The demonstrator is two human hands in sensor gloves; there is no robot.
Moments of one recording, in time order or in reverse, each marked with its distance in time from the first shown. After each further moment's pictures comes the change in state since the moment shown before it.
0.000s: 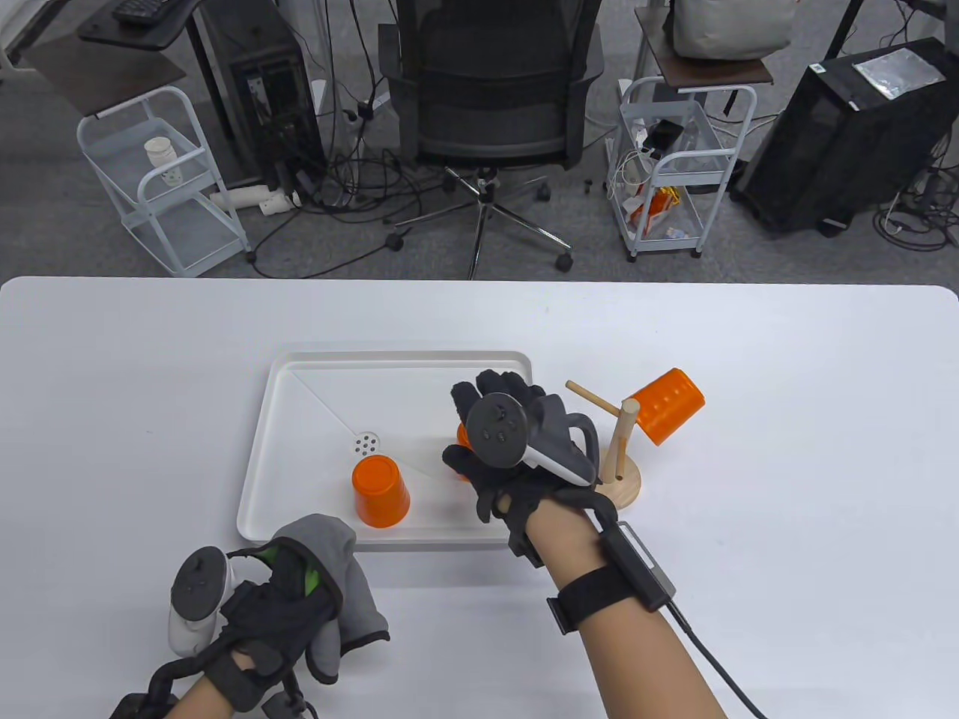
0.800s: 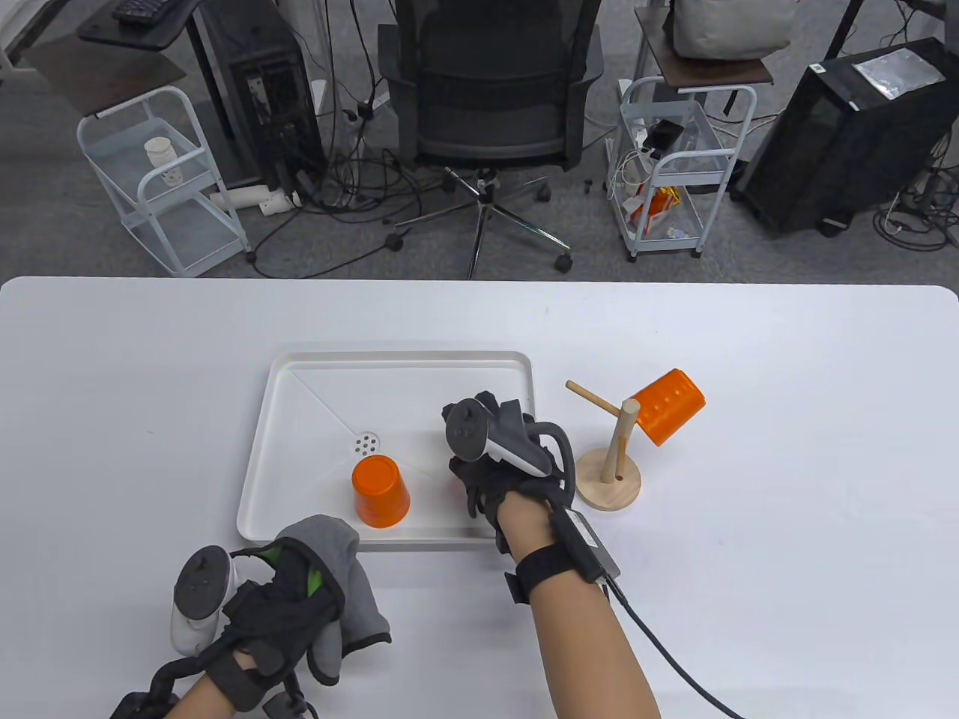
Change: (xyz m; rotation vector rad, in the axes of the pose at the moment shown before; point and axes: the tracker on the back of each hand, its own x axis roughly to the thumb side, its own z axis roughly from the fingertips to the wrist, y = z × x) left_hand -0.001 -0.001 -0.002 -0.015 0.001 0.000; right_hand -0.023 0.079 -0.043 0.115 0.133 0.076
